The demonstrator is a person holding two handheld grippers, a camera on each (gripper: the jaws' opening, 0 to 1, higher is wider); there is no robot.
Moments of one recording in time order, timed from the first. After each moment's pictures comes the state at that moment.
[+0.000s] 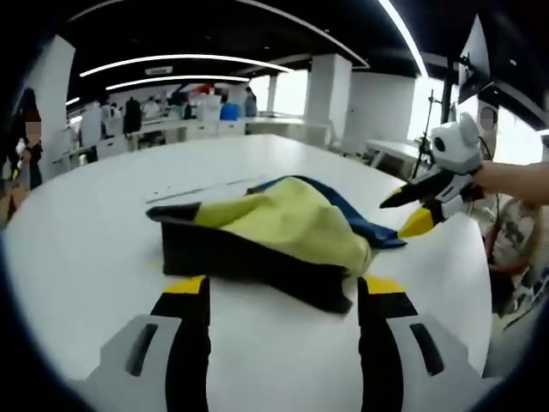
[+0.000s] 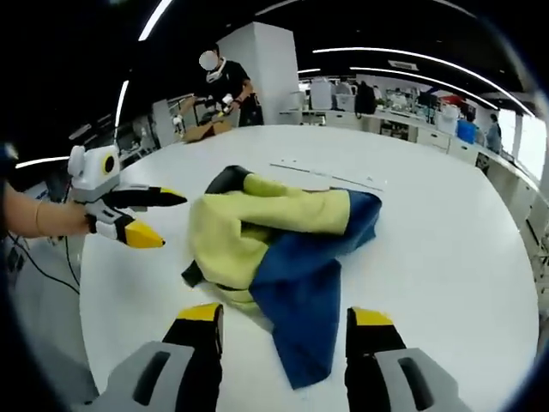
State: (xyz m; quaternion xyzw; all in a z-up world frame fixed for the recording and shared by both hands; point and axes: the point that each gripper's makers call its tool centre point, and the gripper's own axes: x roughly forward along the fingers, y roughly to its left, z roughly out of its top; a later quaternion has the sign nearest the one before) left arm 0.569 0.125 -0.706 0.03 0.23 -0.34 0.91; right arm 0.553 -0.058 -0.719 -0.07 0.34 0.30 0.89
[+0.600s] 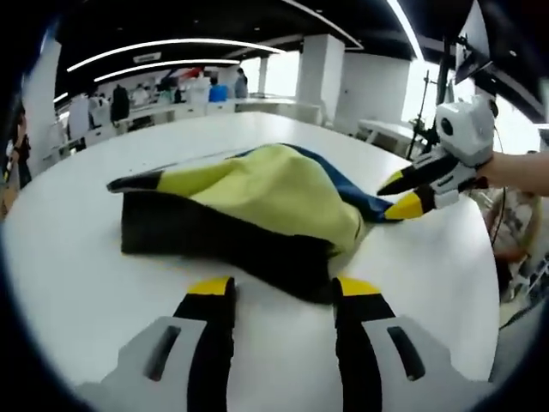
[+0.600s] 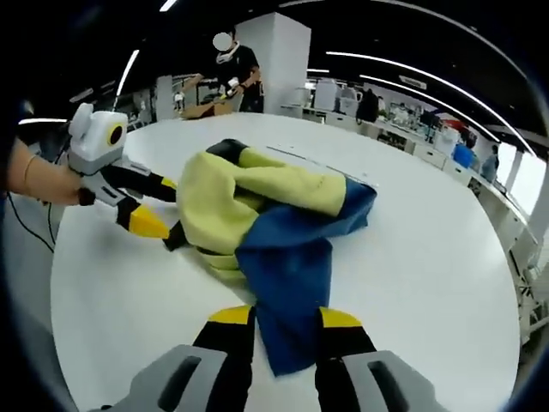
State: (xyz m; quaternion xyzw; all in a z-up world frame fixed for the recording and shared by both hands) left arm 0.563 0.092 -0.743 0.05 0.27 -0.36 0.89; right arm 0.552 -0.062 -0.741 -0.14 0.31 0.28 0.89
